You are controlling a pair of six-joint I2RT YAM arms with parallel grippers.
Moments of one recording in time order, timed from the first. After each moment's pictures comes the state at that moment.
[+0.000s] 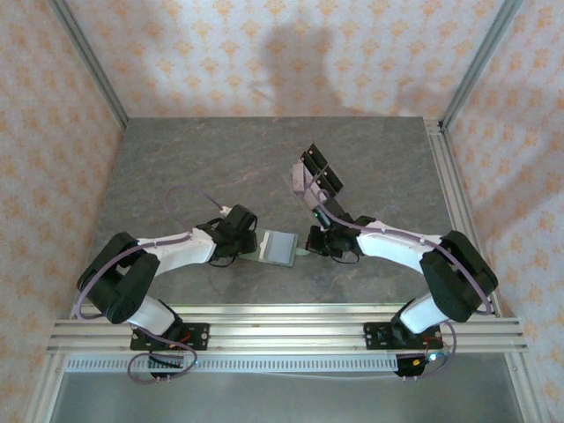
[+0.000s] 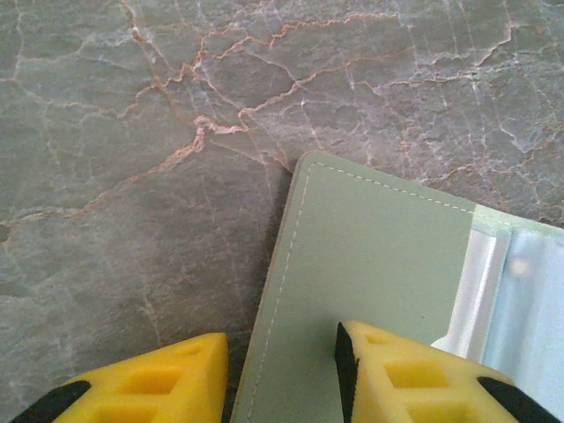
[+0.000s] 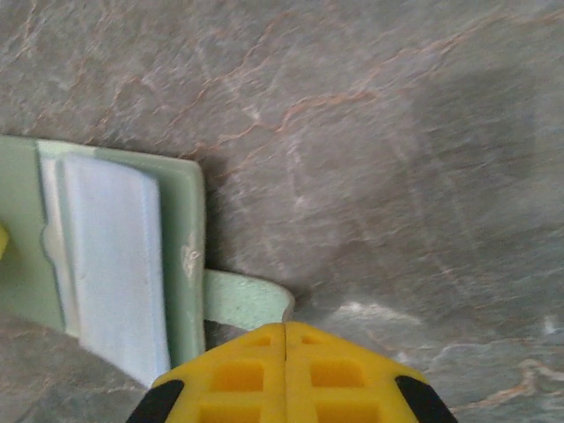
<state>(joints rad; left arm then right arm) -0.59 1.51 0.68 -0.25 -0.14 -0.74 0.68 1.49 0.77 -0.36 -0.15 0.86</state>
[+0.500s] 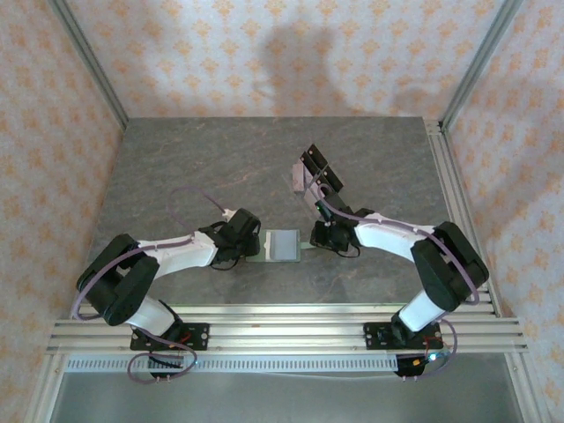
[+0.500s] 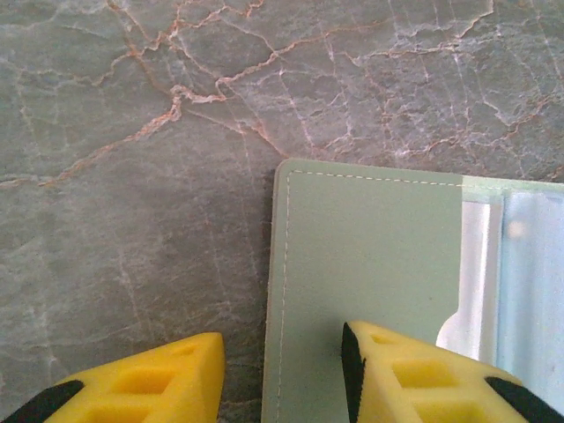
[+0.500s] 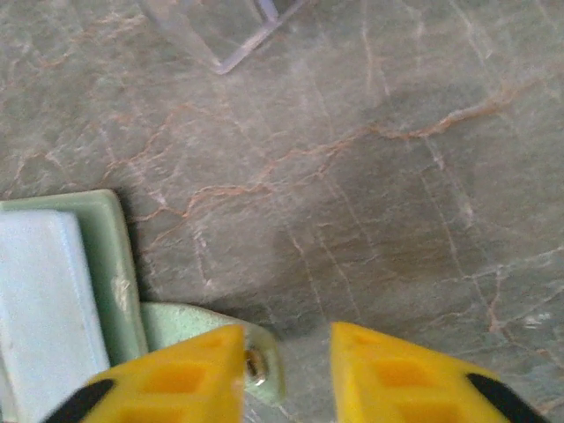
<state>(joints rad) -0.64 1.50 0.67 -0.25 -0.16 -0.78 0.61 1.56 0.83 -0.42 -0.09 0.79</state>
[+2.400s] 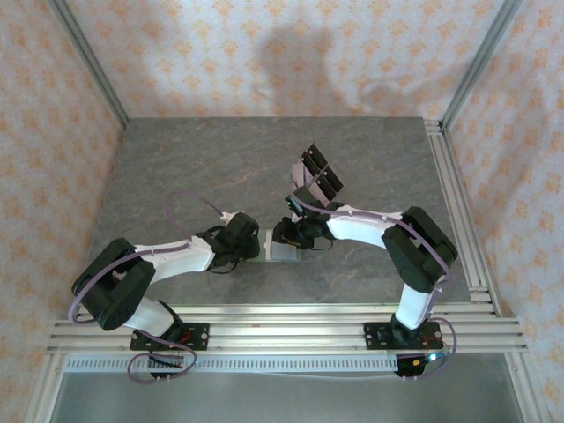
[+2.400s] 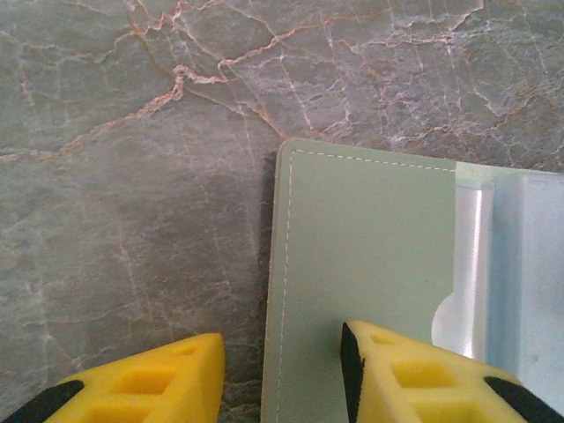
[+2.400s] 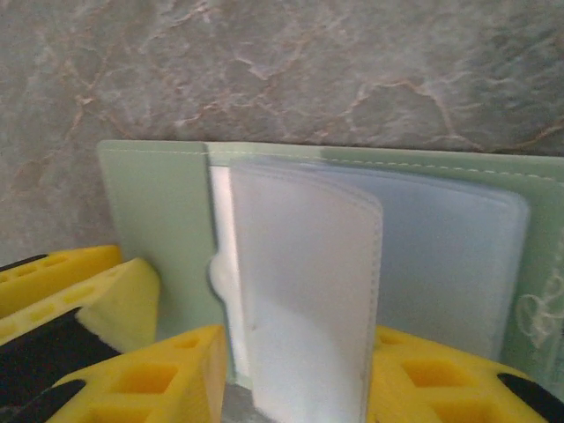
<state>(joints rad) -0.65 1.46 0.61 -0.20 -0.16 -0.81 0.75 1.77 1.04 -0.31 -0.33 0.88</state>
